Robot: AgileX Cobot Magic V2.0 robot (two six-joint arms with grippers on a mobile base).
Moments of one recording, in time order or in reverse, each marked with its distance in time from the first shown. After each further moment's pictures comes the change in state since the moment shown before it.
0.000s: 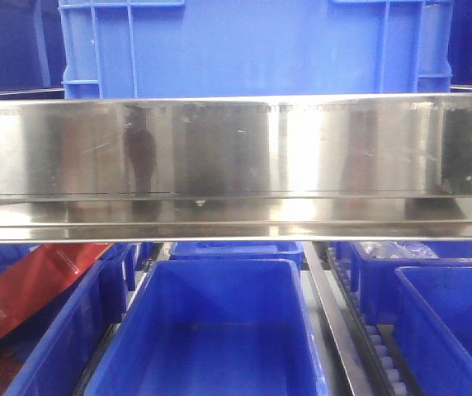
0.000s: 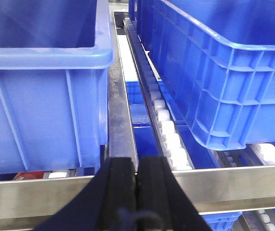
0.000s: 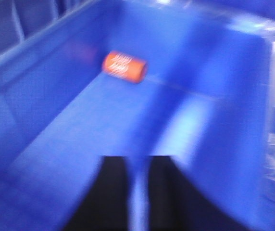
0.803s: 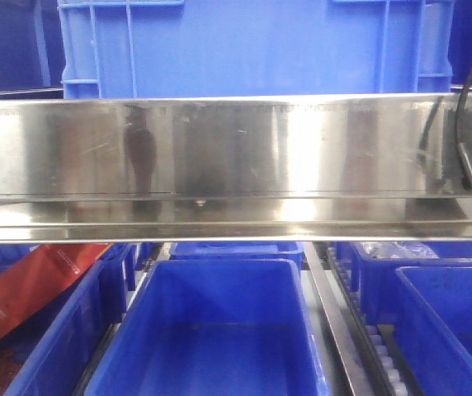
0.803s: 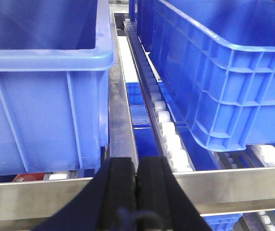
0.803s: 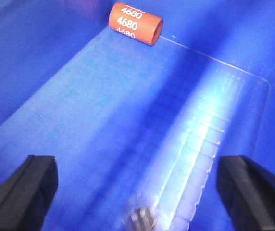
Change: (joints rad) left arm 0.000 0.000 0.000 0.000 -0.003 0.000; right arm 0.054 0.272 -0.100 0.000 0.006 -0.040
